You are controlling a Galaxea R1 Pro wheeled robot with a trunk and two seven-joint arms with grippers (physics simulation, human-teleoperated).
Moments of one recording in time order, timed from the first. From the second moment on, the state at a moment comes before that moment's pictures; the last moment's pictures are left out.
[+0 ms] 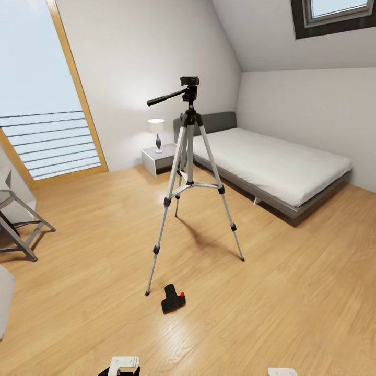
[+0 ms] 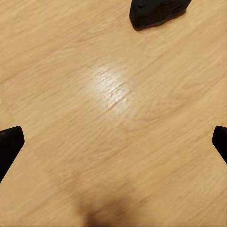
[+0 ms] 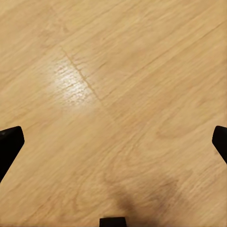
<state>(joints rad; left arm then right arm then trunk) -0.17 -0.03 0.00 -0.61 -0.02 -0.02 0.00 -0.11 -0.01 -0.01 -0.64 -0.01 -0.02 -0.04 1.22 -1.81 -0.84</state>
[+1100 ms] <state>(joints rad) -0.24 0.05 0.00 -0.74 -0.03 0.01 -0.29 -0.11 -0.02 -0.01 -0.64 0.00 -0.02 -0.04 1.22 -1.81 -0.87</state>
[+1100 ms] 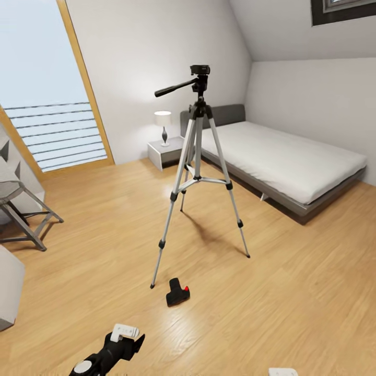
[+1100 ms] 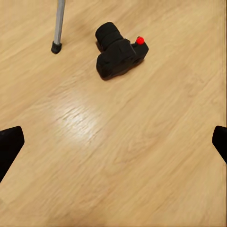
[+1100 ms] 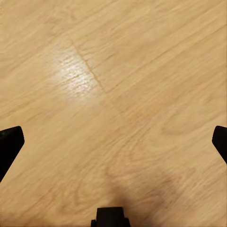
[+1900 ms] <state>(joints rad) -0.24 0.04 -0.02 -0.83 -0.14 0.06 -0.29 -0.11 -0.02 0.00 -0.63 0.00 -0.03 -0.04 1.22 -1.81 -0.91</state>
